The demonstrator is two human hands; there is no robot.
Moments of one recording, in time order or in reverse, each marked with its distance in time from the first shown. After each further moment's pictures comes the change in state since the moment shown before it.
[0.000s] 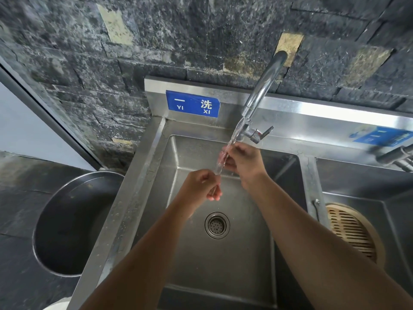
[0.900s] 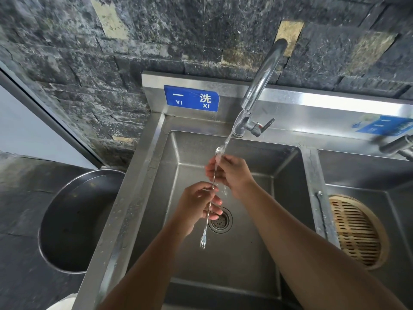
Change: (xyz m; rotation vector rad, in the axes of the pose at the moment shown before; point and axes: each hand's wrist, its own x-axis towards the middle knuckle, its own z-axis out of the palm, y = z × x) left_hand -0.037 -0.021 0.003 -0.136 0.041 -0.232; right_hand -0.015 0.041 0.017 0.053 -0.132 0.162
